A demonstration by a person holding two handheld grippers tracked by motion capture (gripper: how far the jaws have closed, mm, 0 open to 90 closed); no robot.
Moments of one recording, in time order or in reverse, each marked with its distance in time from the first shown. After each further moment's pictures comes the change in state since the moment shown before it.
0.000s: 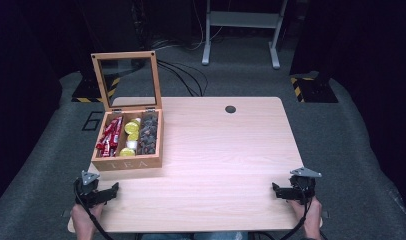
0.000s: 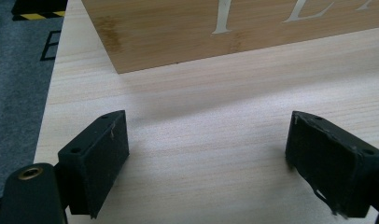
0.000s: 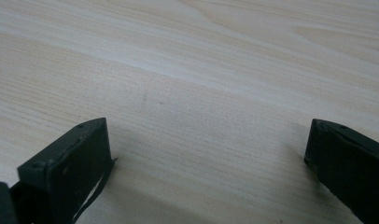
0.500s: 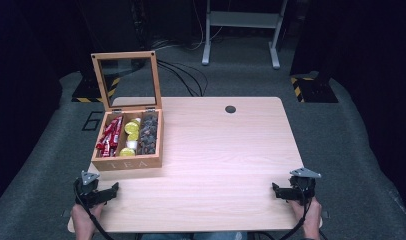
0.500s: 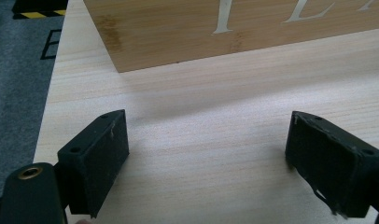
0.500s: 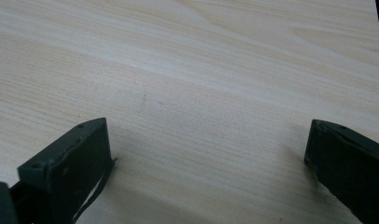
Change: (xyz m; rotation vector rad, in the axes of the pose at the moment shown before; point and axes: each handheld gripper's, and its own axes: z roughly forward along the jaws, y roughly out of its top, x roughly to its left) left arm 0.000 0.000 0.000 -0.001 0.001 -0.005; right arm 0.003 -0.001 -0.001 0.000 -0.015 0.012
